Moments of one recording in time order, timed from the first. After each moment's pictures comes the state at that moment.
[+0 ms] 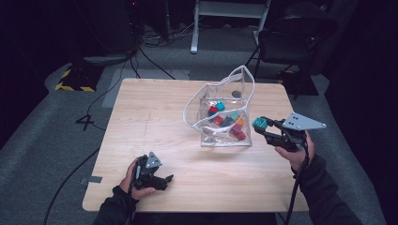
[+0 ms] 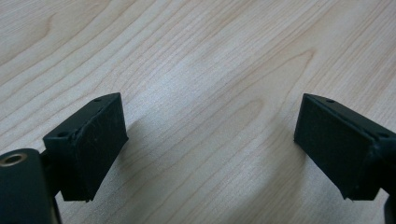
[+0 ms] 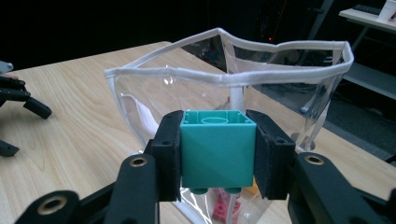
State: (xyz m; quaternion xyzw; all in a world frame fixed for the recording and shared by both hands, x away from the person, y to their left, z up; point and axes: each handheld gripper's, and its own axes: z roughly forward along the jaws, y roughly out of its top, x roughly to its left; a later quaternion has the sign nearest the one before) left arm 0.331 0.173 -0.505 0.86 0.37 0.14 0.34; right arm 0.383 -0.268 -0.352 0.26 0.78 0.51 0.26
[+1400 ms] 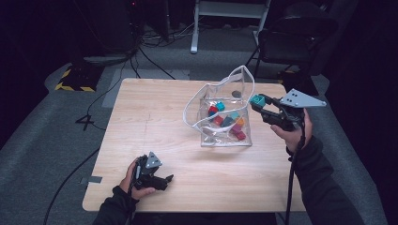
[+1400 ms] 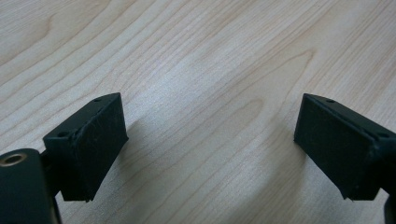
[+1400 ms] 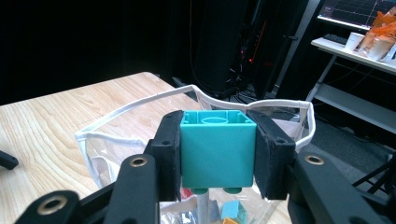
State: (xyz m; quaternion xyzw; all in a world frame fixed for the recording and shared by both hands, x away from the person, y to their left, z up) left arm 0.330 0.173 -0.505 0.86 0.37 0.14 0.34; right arm 0.410 -0.246 -0.301 0.26 0.76 0.52 0.30
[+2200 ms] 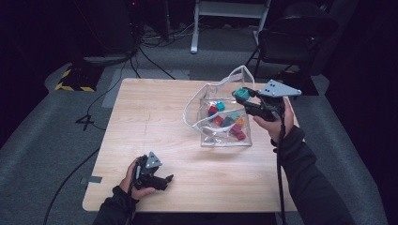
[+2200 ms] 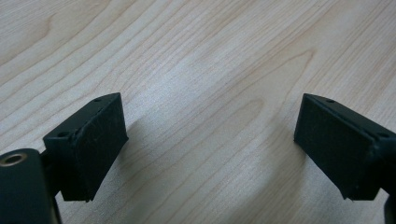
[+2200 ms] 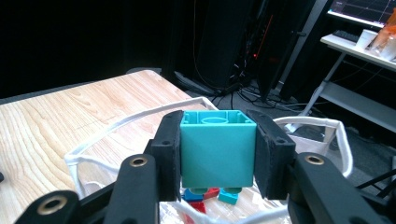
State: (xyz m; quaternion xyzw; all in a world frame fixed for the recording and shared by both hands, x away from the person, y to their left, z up) left arm 0.330 0.173 -0.505 0.86 0.37 0.14 0.34; right arm 0.439 -0.201 -0.300 0.26 0.77 0.50 0.30
